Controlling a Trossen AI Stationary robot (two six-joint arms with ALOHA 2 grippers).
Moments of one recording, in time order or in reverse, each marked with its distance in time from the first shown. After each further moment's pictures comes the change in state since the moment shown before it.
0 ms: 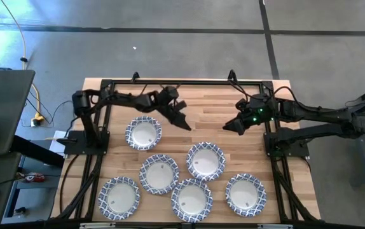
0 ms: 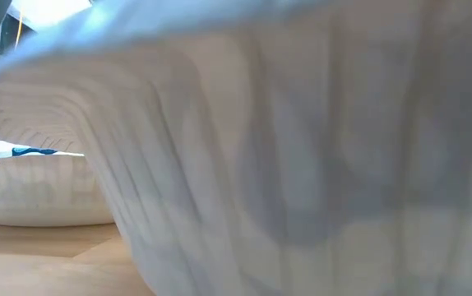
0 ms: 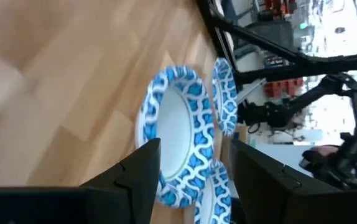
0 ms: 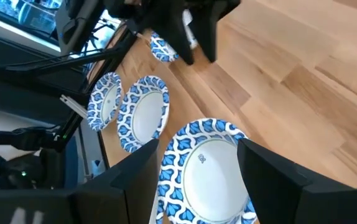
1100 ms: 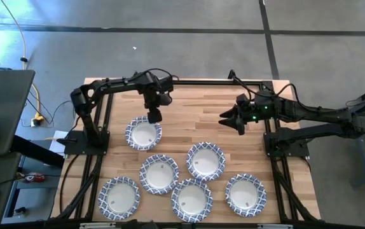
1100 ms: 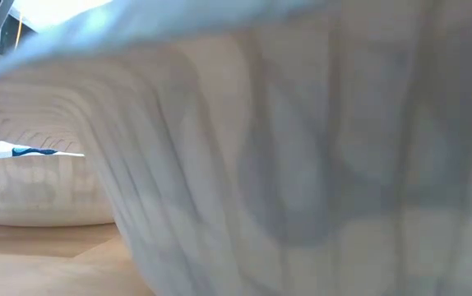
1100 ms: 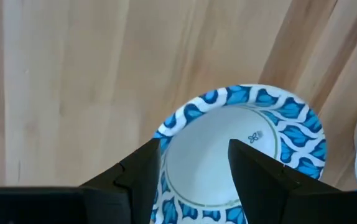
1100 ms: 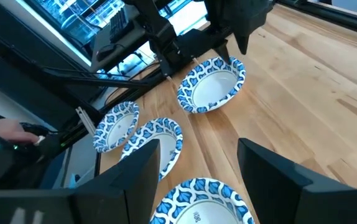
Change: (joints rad) left arm 0.123 0.000 0.389 -1.352 -0.674 0.988; right arm -0.001 0.000 0.000 0.222 0.042 -0.261
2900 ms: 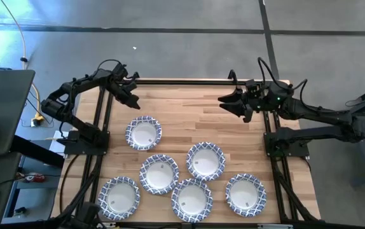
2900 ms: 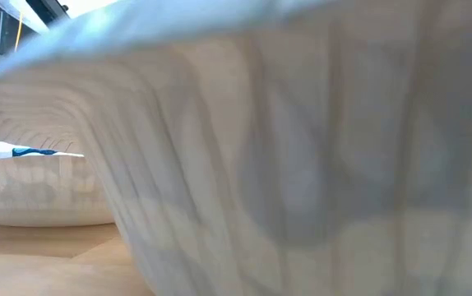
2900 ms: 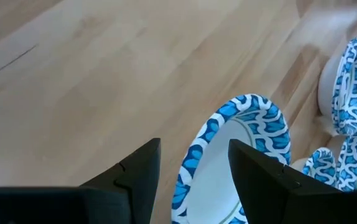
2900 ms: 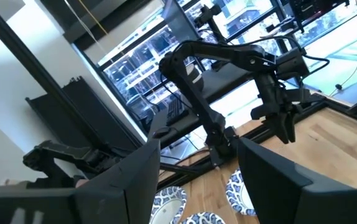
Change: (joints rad) left arm 0.626 -0.314 -0.577 0.365 0.534 -0.035; right arm -0.111 -0.001 0.000 0.434 -0.122 0.047
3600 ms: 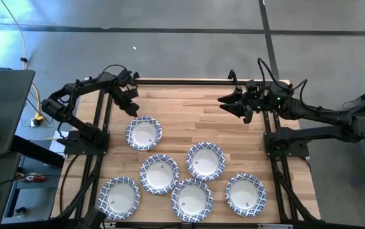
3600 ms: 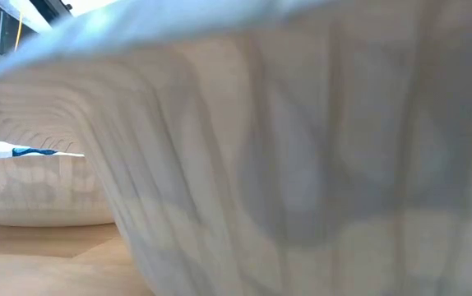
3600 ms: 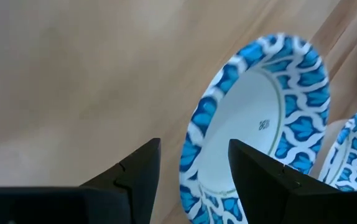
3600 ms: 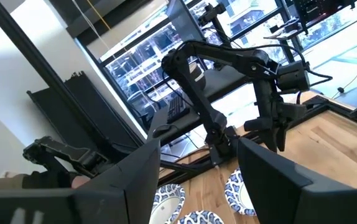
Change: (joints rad) left arm -0.089 0.000 -0.031 -0.081 -0.134 0.031; right arm 0.000 0.000 0.000 0.000 -0.016 -0.030
